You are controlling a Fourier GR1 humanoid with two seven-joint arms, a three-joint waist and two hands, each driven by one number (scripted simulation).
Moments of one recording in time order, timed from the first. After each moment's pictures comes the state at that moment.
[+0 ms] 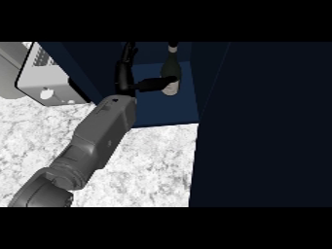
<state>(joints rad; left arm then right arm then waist) -1.13 0.01 0.04 -0.08 0.41 0.47 -0.76 -0.06 -0.01 0.13 -2.46 -0.08 0.15 0.58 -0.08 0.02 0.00</state>
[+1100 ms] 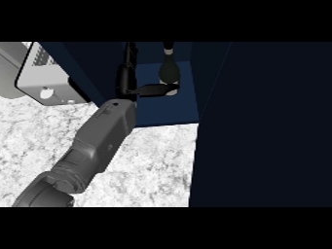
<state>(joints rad) -1.10 0.00 0.05 -0.10 0.39 0.33 -0.84 -0.07 -0.01 0.16 -2.45 -0.08 0.13 0.59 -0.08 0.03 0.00</state>
